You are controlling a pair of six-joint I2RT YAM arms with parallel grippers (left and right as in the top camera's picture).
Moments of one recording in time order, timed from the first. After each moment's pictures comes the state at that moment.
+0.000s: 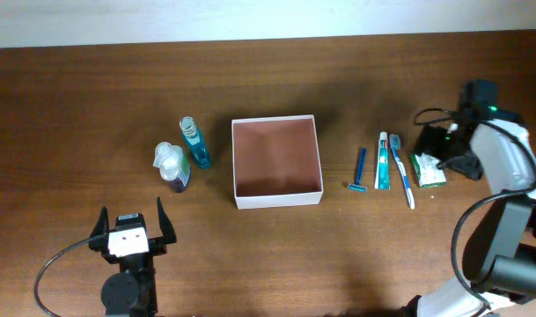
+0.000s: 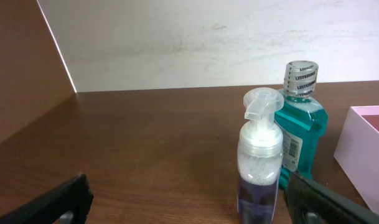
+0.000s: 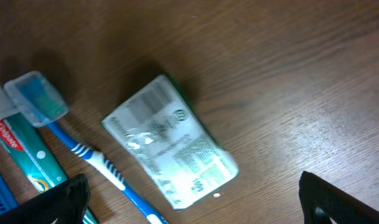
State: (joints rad) left arm -0.01 0.01 0.02 -0.08 -0.21 0.09; right arm -0.33 1.82 1.33 -0.88 0.04 0.23
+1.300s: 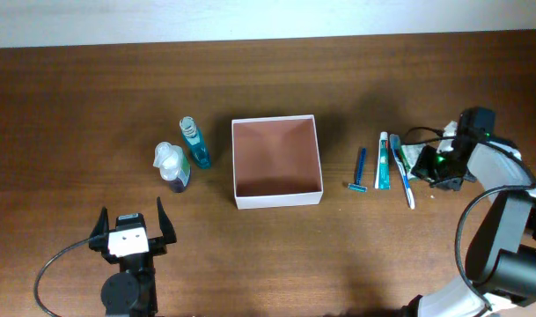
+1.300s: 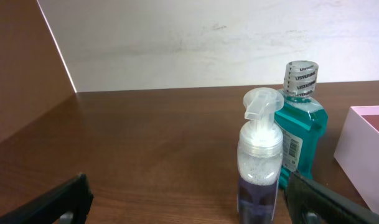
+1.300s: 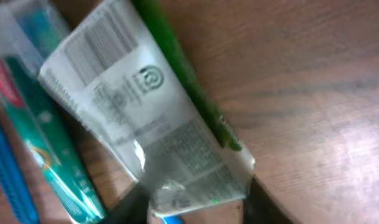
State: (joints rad) left arm -0.01 0.01 0.02 -0.08 -0.21 0.09; right arm -0.35 1.81 1.11 -0.67 -0.20 0.12
